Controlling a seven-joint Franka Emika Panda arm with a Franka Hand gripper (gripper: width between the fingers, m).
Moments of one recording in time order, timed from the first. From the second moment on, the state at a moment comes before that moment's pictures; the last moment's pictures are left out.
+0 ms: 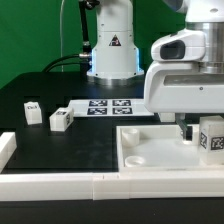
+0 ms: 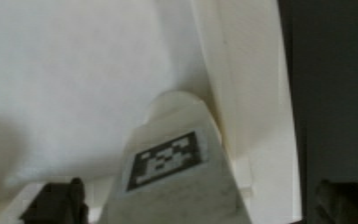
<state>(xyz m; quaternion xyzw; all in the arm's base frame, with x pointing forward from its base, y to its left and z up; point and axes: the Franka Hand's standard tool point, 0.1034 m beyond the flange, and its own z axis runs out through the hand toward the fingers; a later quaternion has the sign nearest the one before) 0.623 0.127 0.062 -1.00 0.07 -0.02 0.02</state>
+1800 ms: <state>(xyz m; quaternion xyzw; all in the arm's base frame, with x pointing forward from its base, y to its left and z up) 0.627 0.121 0.062 -0.82 0.57 -0.01 0.03</state>
